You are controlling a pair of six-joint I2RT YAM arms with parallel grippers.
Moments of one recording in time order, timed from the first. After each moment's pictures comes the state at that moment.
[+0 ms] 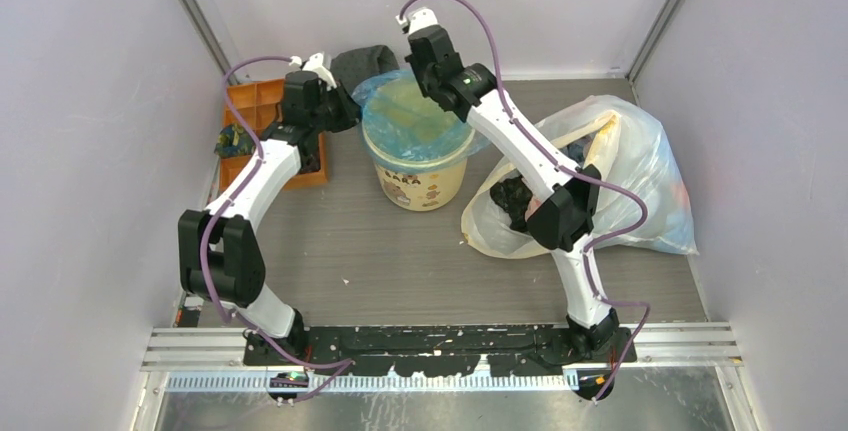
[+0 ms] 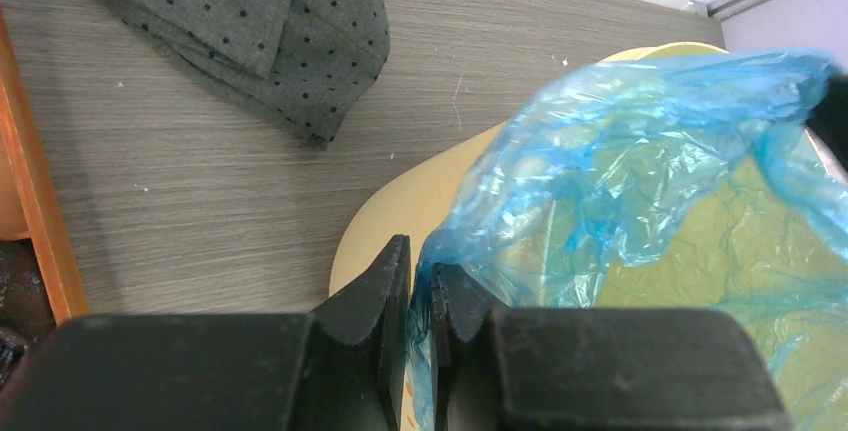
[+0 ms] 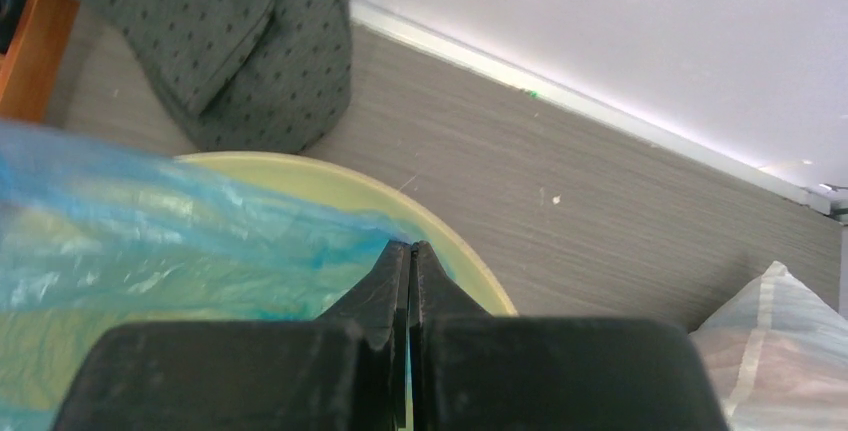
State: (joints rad) left arm -0.19 1.58 1.29 -0.13 0.21 -0.47; right arm 0.68 2.18 2.39 -0.72 0.45 -0.03
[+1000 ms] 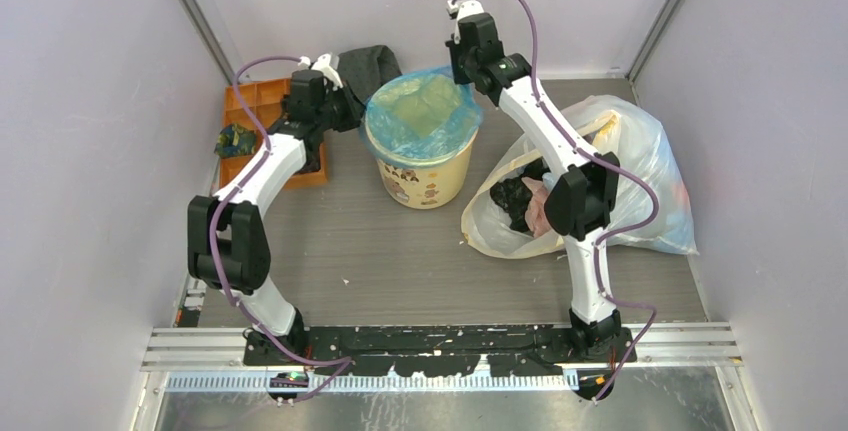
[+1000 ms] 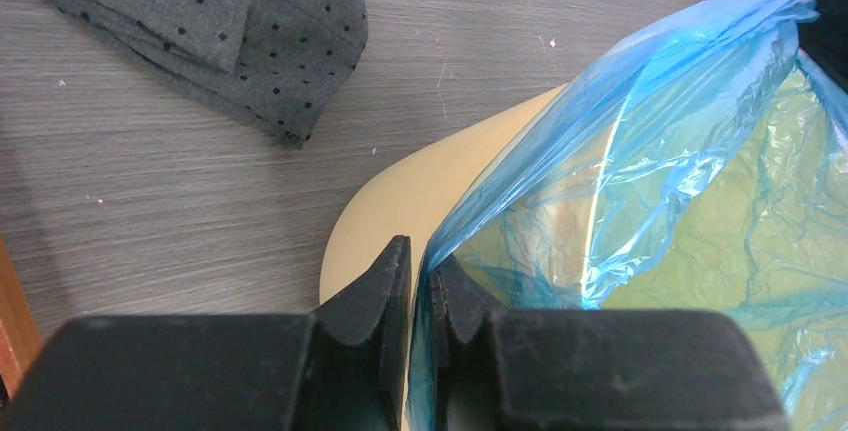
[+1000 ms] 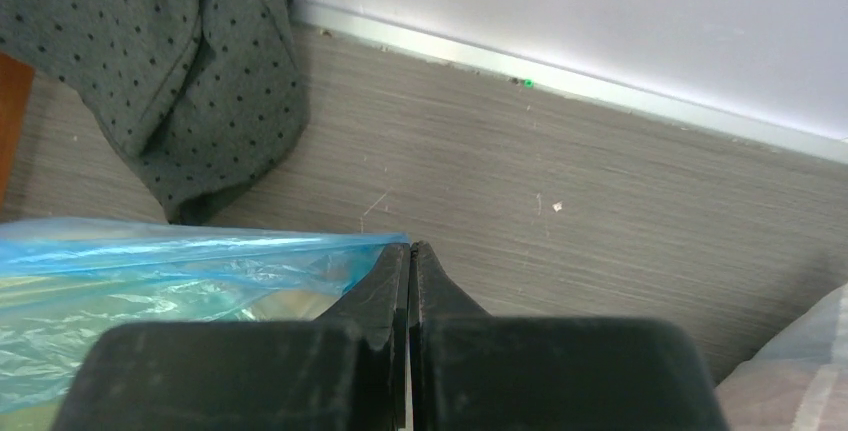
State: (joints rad) left arm -0.19 1.66 1.33 -0.11 0.28 -0.48; right arm 0.47 2.17 2.28 -0.58 0.24 0.05
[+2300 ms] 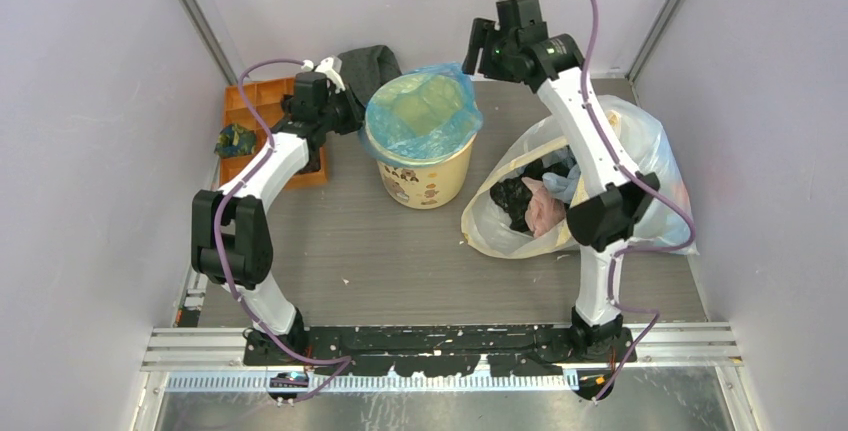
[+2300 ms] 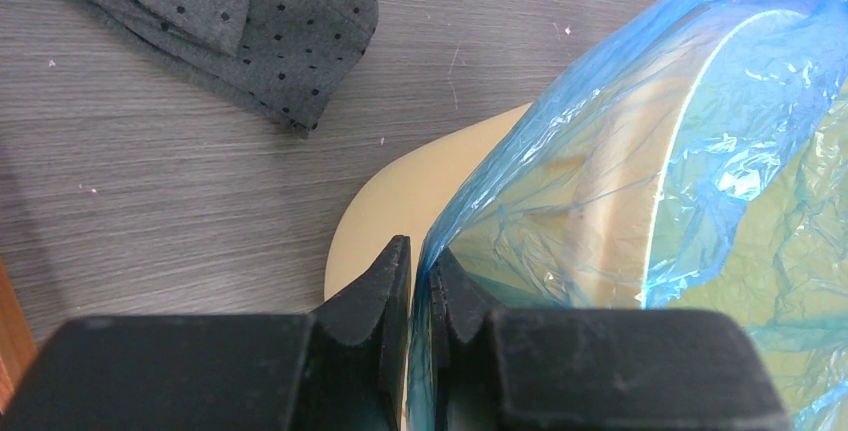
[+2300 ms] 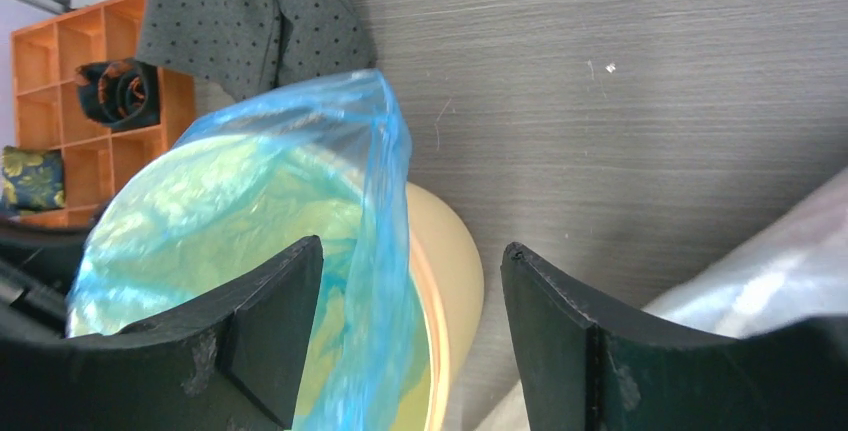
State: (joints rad) left arm -0.19 1.70 1.33 -0.11 0.28 -0.48; right arm 0.41 2.04 2.37 -0.93 0.10 0.43
